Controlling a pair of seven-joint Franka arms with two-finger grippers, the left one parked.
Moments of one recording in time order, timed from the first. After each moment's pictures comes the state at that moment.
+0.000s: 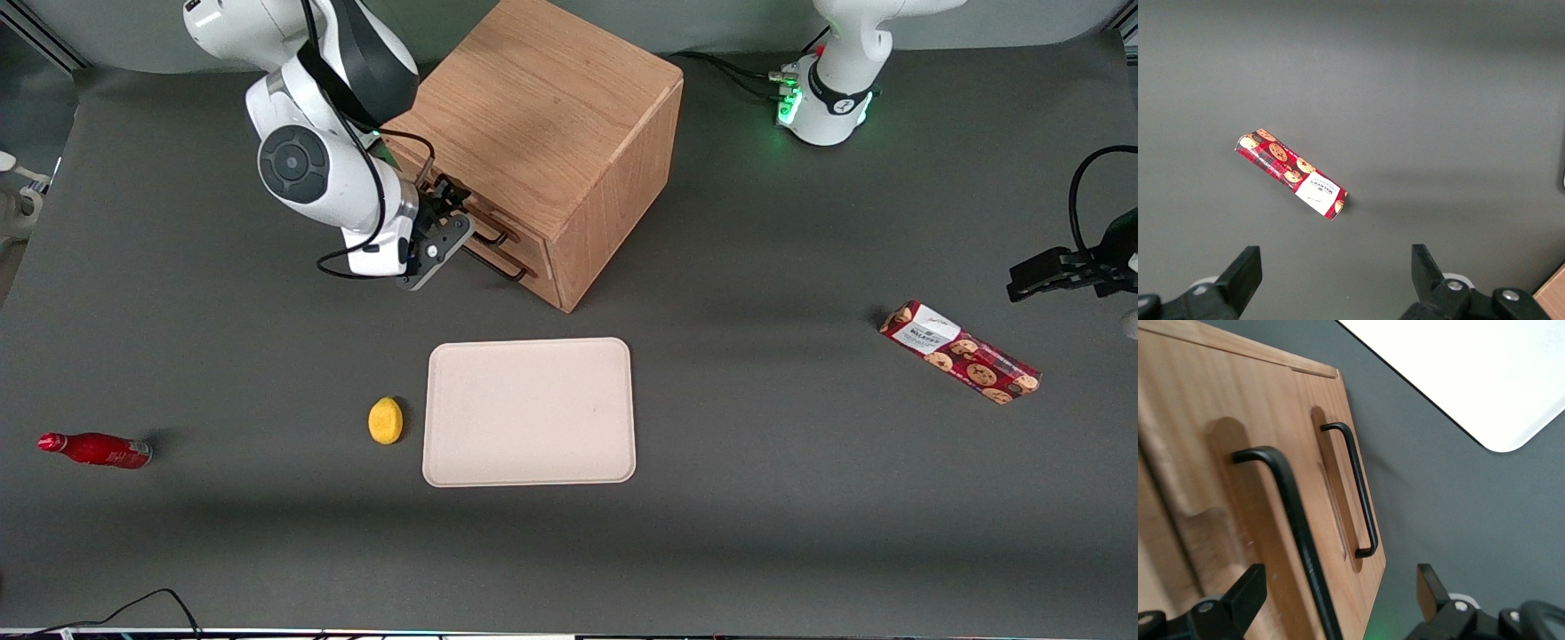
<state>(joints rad) 0.55 0.09 -0.03 -1.89 0.27 1.75 -0.27</state>
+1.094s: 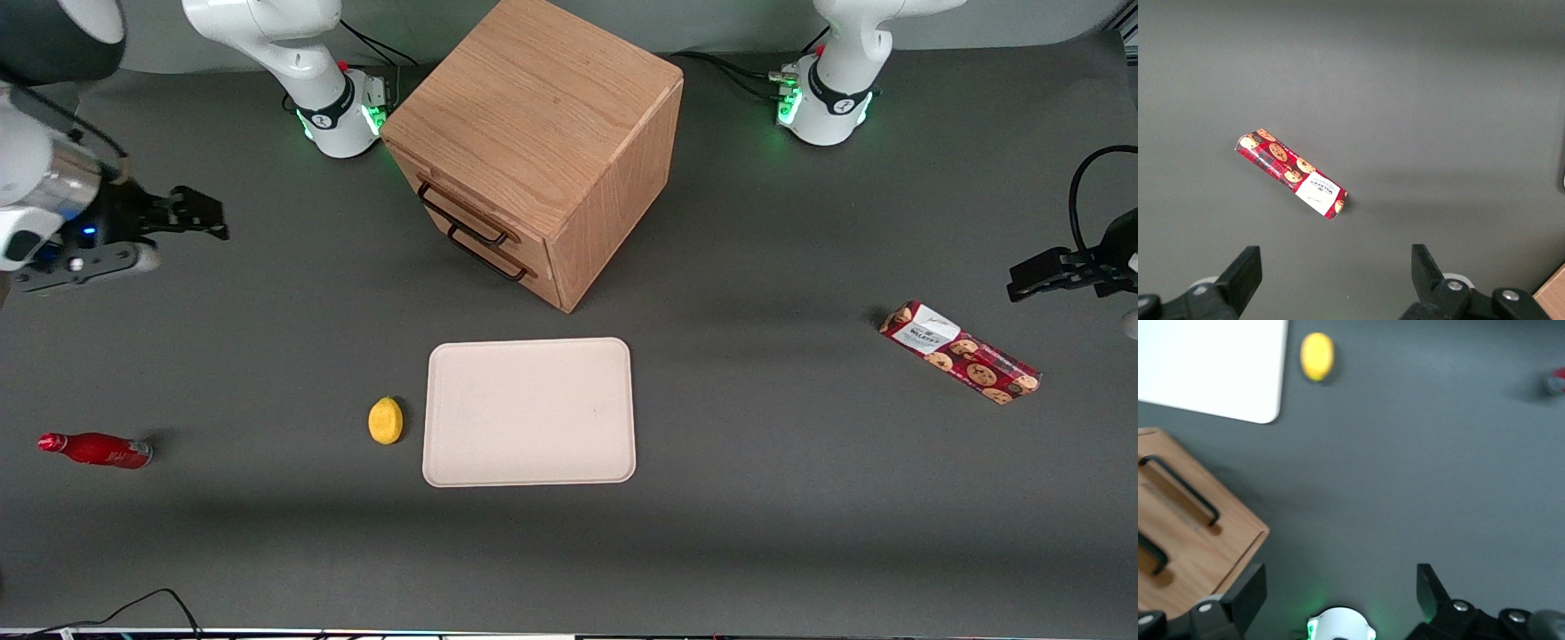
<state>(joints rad) 0.01 -0.01 0.04 -1.63 0.00 1.45 -0.11</state>
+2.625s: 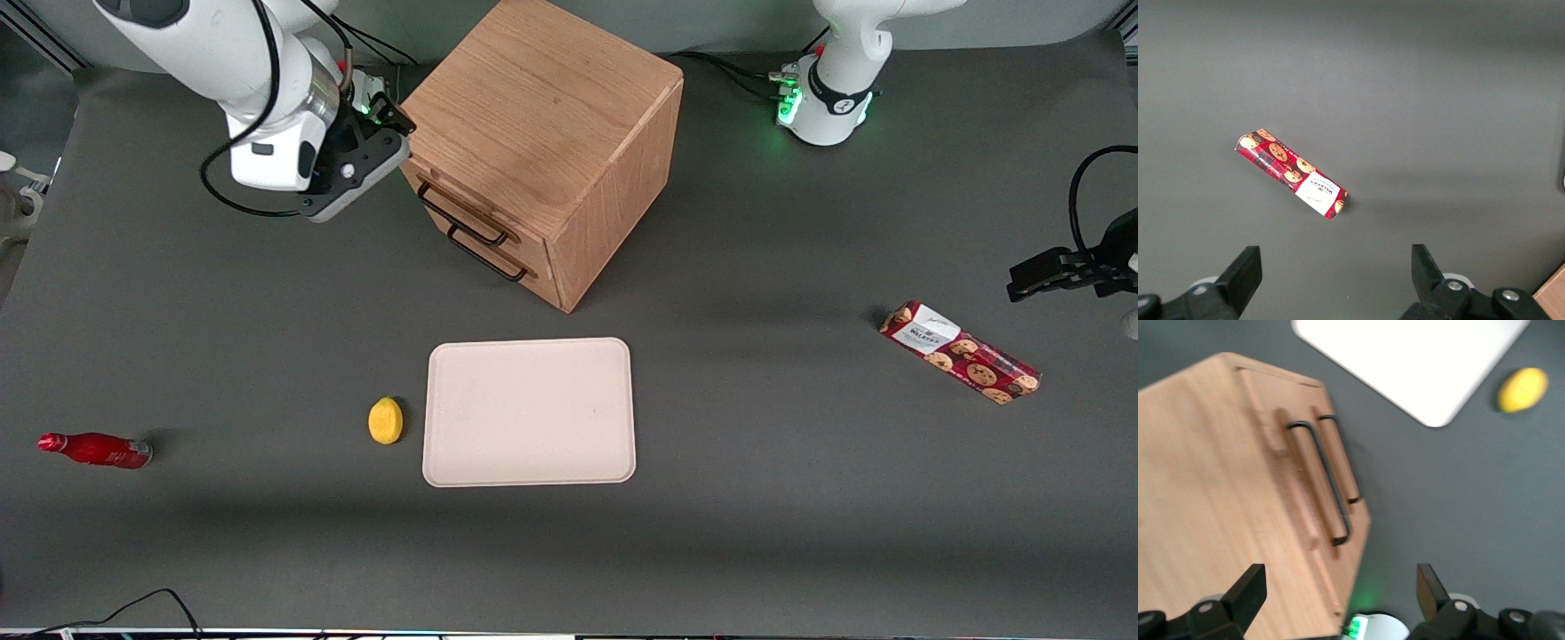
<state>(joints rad) 0.47 0.02 0.02 -1.58 0.21 1.43 -0.12</state>
